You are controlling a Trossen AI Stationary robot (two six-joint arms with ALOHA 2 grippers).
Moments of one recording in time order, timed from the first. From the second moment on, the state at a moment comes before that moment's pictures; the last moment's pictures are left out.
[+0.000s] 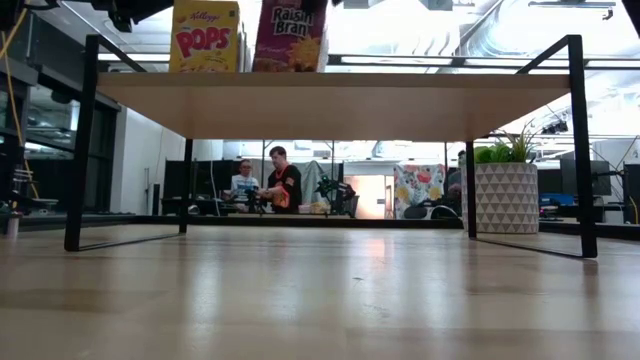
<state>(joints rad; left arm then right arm) -0.53 0.69 0.30 0.68 -0.87 0.32 0.16 1.99 2.18 -1.20 0.28 -0.05</state>
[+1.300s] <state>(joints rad) -0.53 0.69 0.30 0.68 -0.87 0.32 0.20 1.95 2.34 -1.23 0.27 -0.01</state>
